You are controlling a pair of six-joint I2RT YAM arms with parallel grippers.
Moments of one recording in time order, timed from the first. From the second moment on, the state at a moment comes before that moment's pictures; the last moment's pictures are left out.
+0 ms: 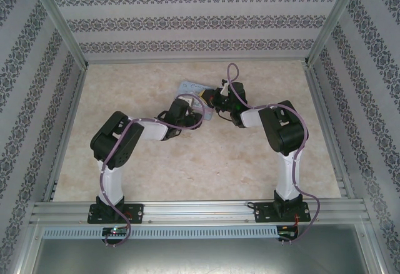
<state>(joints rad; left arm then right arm) -0.54 1.98 1.02 0.26 0.00 -0.37 0.37 2.09 1.08 0.70 -0.57 1.23</state>
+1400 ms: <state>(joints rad) -0.50 1.99 0.80 0.78 0.21 -0.99 0.37 2.10 1.08 0.73 -0.57 1.23</state>
